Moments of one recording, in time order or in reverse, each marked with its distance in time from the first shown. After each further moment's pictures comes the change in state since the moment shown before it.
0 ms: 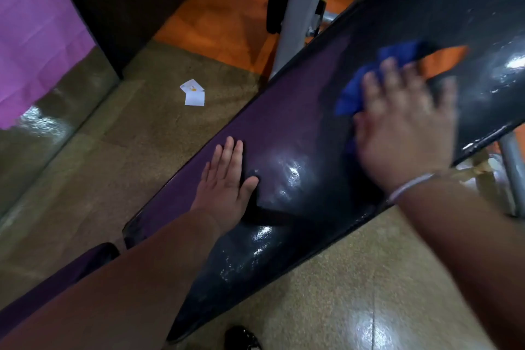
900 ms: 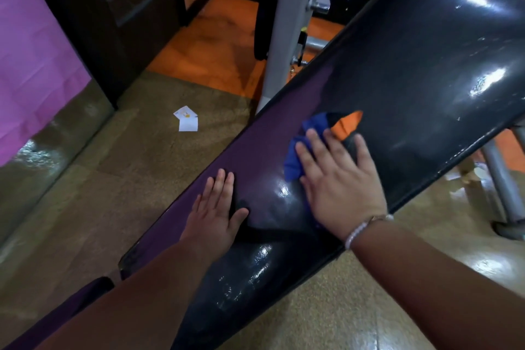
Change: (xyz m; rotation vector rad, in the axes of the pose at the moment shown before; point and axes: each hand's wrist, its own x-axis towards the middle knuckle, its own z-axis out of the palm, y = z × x) left_hand 0.001 0.000 -0.012 0.075 -0.086 -0.016; right_hand -0.021 -0.025 0.013 -0.011 -0.044 -0.244
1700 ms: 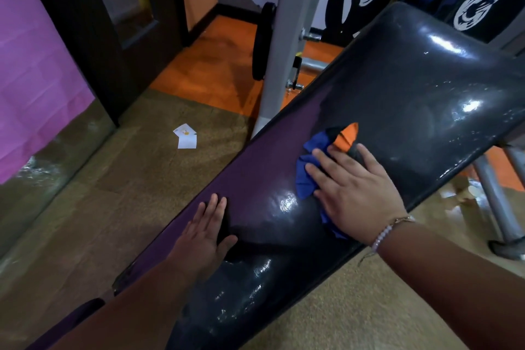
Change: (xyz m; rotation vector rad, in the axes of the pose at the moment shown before) left_hand 0.000 0.003 -0.020 0.013 -0.186 -0.043; right_hand 0.010 0.061 -0.003 -0.015 0.164 -0.194
